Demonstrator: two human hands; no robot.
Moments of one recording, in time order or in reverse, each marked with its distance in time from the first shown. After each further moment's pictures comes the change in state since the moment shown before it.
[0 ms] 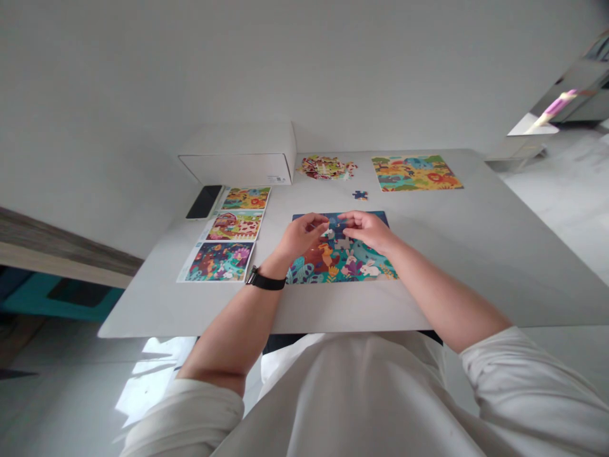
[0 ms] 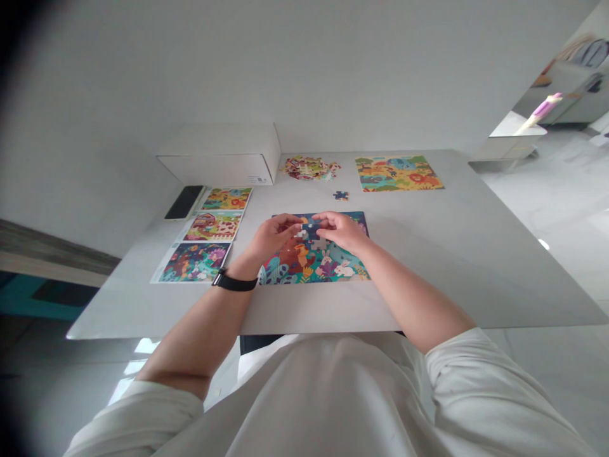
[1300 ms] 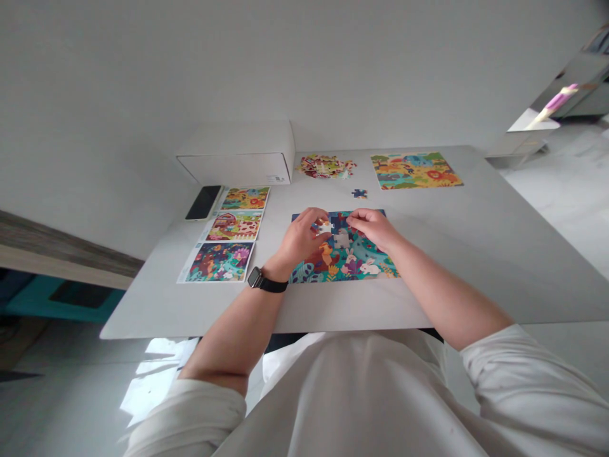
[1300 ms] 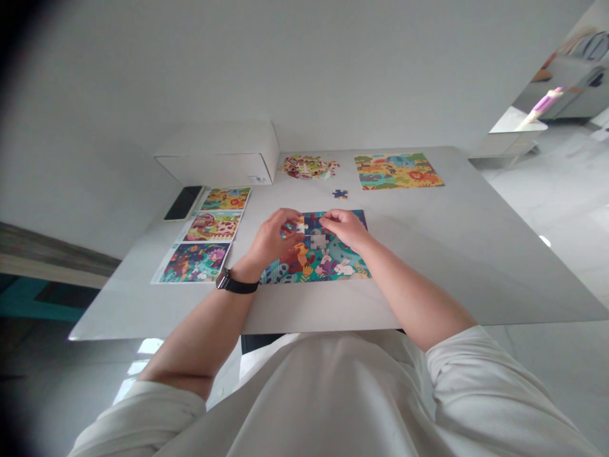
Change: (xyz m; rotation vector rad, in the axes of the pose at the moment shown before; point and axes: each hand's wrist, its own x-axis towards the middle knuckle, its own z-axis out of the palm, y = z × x) left_hand -0.003 -0.009 0.001 0.254 0.082 0.427; right_hand -0.006 -0.013 0.000 -0.179 0.217 0.094
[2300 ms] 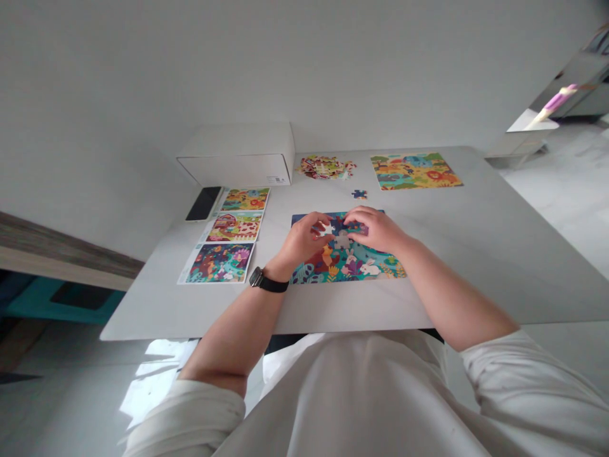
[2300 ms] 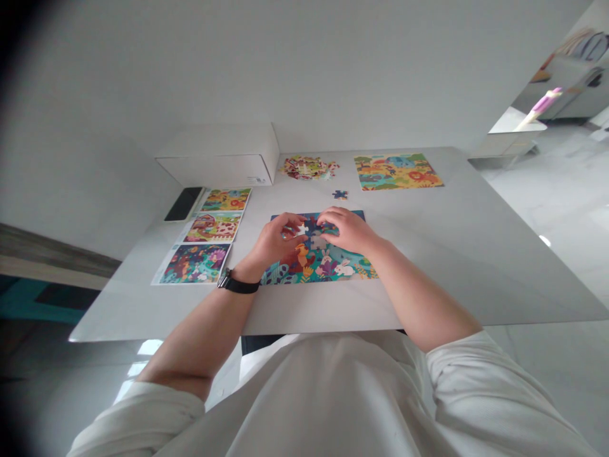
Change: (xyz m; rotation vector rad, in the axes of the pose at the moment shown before) left_hand -0.003 -0.003 0.010 -0.125 -0.027 -0.128; right_hand -0.007 -0.013 -0.024 -0.560 -0.191 -0.647
